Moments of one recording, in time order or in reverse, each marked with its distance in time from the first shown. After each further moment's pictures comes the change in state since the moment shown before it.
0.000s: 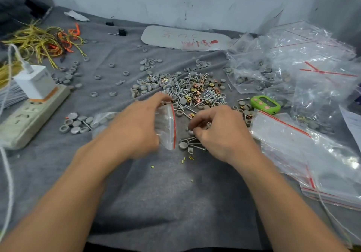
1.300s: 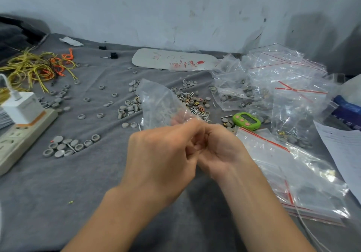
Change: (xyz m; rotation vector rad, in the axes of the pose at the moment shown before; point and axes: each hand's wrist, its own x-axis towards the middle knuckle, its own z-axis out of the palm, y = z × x) left_hand -0.030 0.093 0.011 -0.025 0.708 0.392; right_hand 0.009 -0.002 -0.013 1.768 -0.256 0.568
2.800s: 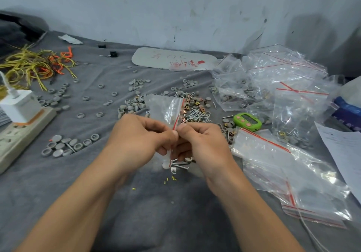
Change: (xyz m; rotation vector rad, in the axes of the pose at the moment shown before) left_hand 0.015 -0.052 -0.002 -0.689 -0.433 -0.891; right_hand -0.013 0.019 0.008 -0.791 0.054 -0.393
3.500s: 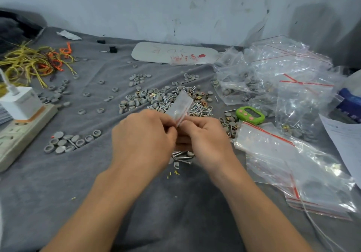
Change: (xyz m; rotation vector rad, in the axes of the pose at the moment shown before) left_hand -0.007 0.004 0.021 0.713 0.404 0.215; right_hand 0.007 0.011 0.002 -0.077 0.047 -0.043
